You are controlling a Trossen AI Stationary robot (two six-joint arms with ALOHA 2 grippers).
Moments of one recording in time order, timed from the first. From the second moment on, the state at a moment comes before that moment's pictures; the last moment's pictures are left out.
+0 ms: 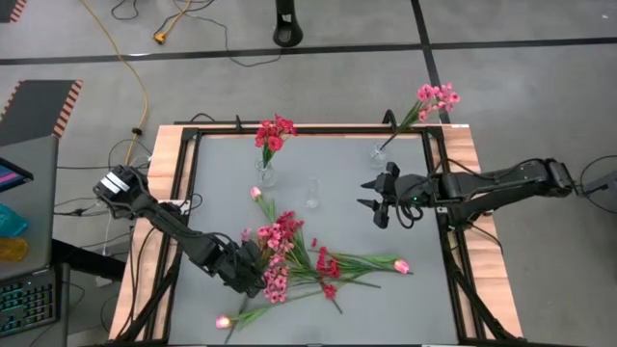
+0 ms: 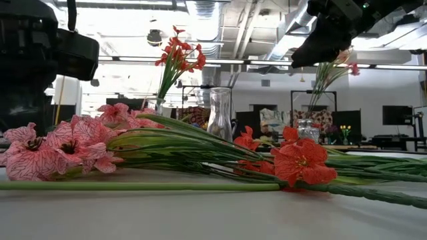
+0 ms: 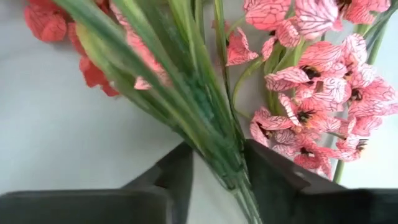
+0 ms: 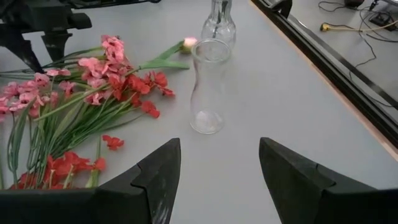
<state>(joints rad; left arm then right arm) -0.61 1.55 0.76 -0.33 -0.20 -1.33 0.08 0.97 0.69 -0.29 0.34 0.20</state>
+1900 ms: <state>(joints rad) -0.46 1.08 0.76 0.28 -0.88 -0.22 0.14 1.13 0.69 0.32 0.25 0.23</state>
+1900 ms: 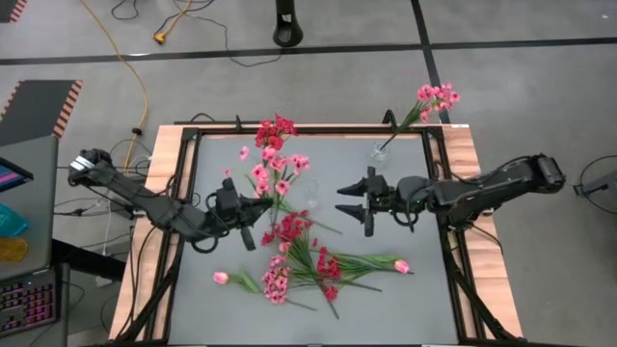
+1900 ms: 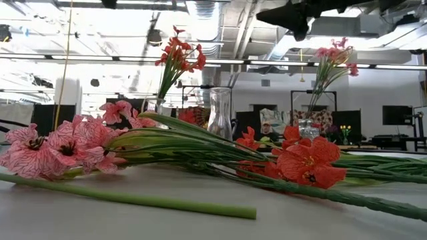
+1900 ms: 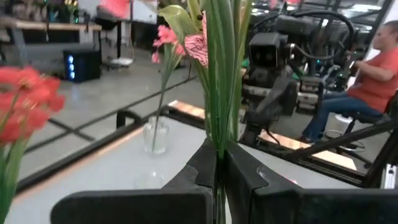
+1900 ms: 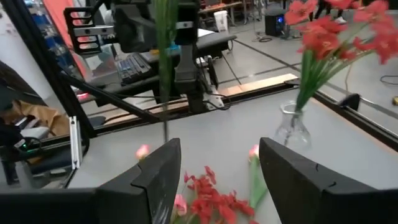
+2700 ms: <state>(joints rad) -0.23 1.53 0.89 0.78 -0.43 -0.03 0.15 1.36 0.69 0.63 0.10 0.22</state>
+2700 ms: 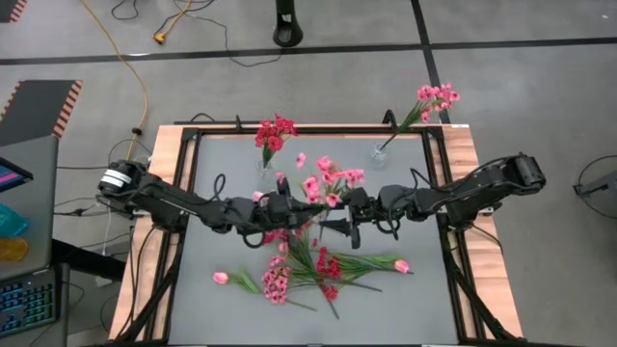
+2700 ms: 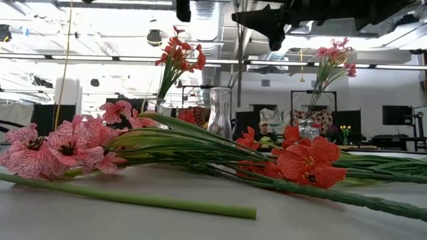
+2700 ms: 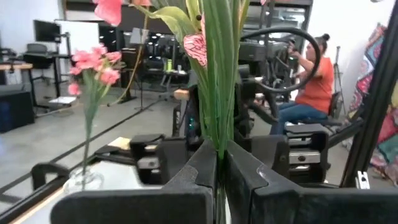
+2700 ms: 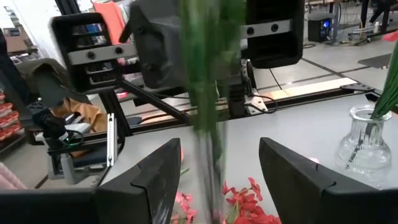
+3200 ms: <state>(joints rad) -0.23 1.61 0.99 0.72 -0.44 0.04 0.20 1.36 0.69 0.62 0.10 0.17</state>
